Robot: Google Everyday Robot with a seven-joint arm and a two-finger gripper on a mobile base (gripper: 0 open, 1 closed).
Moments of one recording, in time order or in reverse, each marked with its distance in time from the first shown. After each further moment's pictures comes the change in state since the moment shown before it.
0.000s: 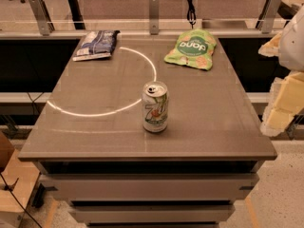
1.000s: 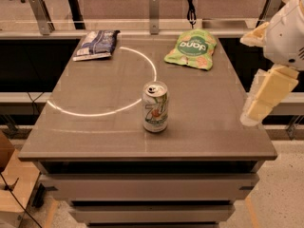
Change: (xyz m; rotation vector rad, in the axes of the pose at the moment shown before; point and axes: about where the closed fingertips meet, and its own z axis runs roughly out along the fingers) arm -0.038 -0.010 0.001 0.048 -0.154 -0.065
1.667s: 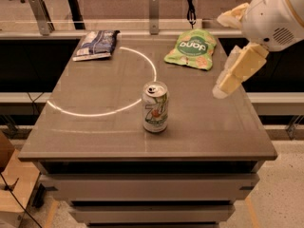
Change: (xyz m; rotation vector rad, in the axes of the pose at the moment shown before) arm -0.050 -0.045 0.012 0.038 -0.259 -0.031
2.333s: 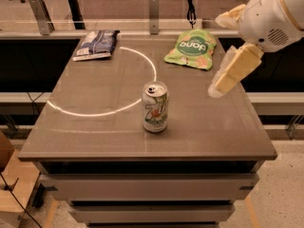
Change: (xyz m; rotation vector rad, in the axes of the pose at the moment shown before) arm -0.005 -0.002 0.008 0.001 -0.019 0.022
